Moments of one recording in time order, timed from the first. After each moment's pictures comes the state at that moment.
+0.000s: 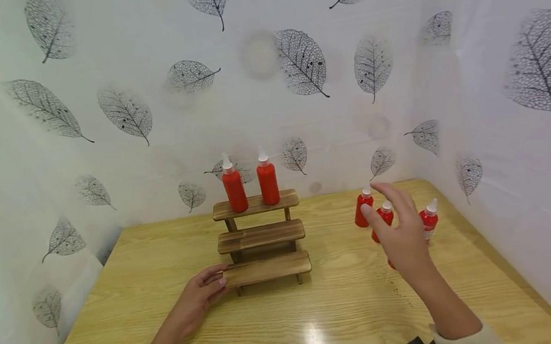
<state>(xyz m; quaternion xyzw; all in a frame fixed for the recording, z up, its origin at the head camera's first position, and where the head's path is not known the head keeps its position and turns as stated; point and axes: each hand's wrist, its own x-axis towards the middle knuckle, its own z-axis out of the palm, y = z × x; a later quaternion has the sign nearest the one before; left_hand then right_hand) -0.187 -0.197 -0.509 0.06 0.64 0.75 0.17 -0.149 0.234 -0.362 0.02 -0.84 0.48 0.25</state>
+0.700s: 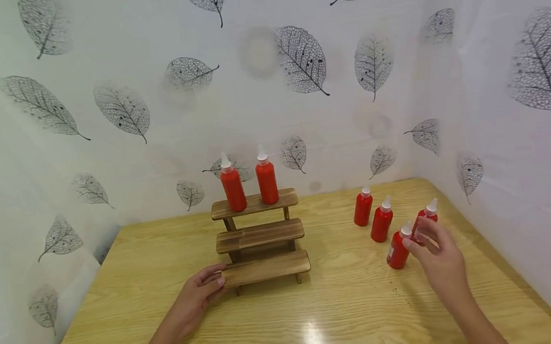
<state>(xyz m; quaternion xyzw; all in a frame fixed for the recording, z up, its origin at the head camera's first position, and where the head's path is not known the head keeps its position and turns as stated) -0.187 -0.196 -0.508 0.05 0.64 0.75 0.17 -0.139 0.311 -0.442 -0.05 -0.77 0.61 0.18</state>
